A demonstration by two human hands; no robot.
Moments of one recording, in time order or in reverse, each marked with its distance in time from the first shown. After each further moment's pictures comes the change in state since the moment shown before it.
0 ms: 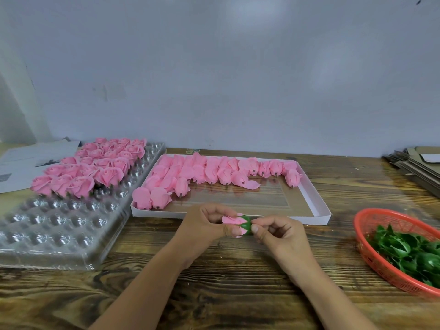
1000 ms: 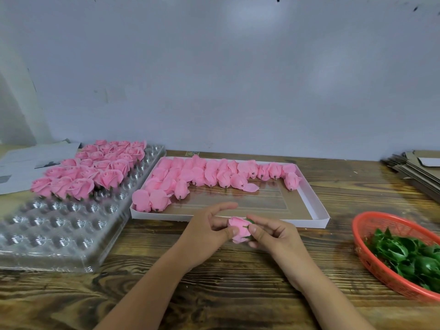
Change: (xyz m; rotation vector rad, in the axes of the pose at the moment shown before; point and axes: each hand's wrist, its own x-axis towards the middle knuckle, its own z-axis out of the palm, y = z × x) left_hand 0.005 -0.013 0.001 0.252 -0.017 0.022; right_hand 0.004 0.003 0.000 0.247 -0.066 0.282
